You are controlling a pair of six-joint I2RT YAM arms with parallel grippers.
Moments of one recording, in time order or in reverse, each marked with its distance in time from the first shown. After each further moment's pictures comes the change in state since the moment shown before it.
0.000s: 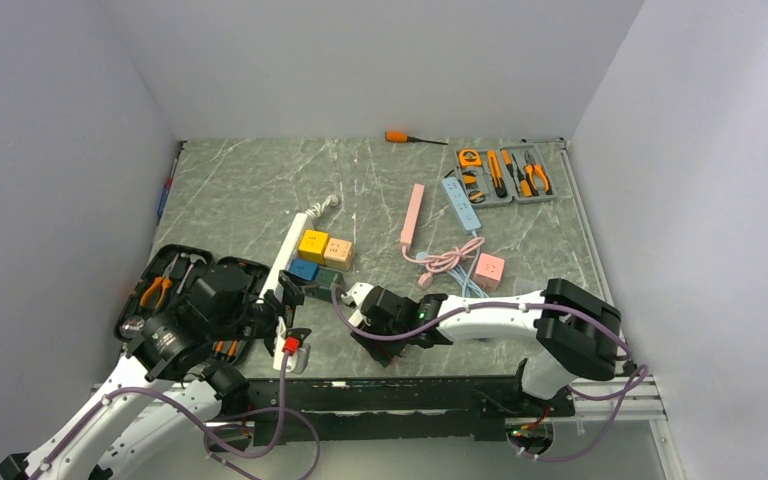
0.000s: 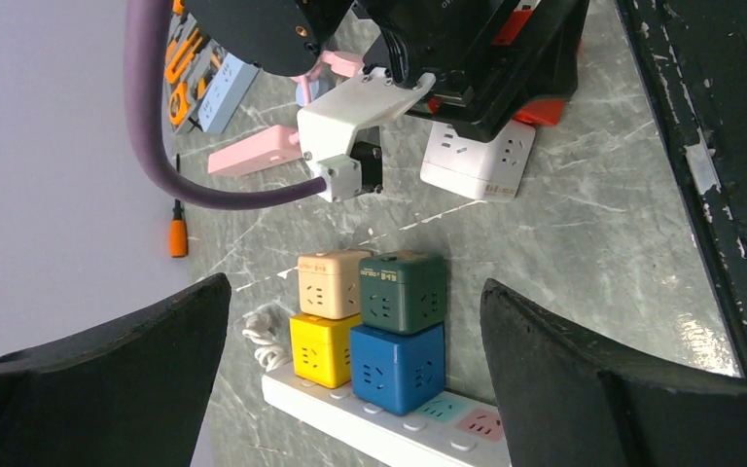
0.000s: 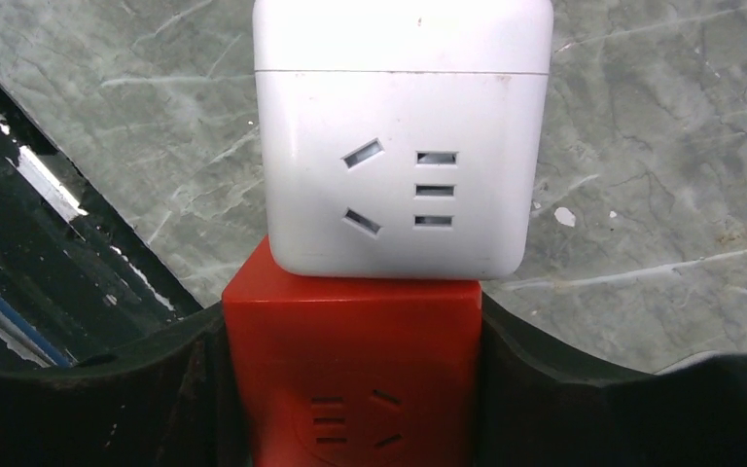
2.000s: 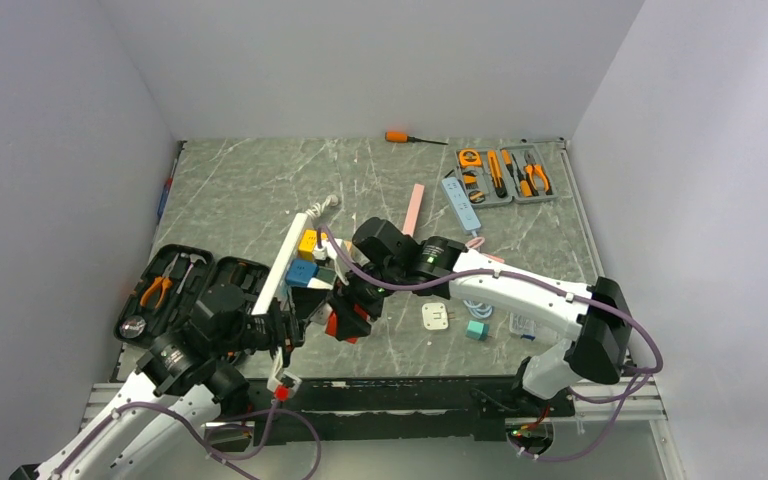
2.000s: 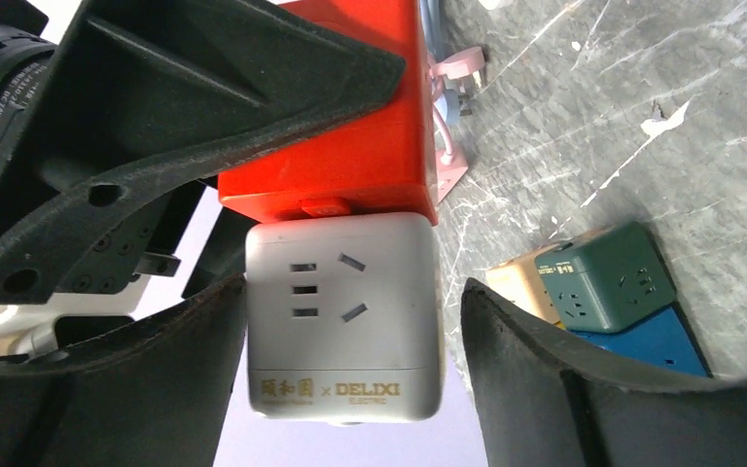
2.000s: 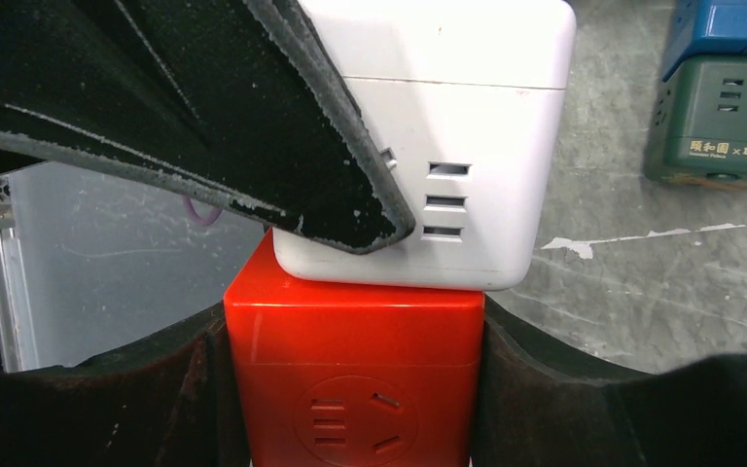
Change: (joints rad) left arm -0.003 -0.176 -0.220 0.194 0.034 0.624; right arm -0.117 -0.053 0.497 -0.313 -0.552 -0.212
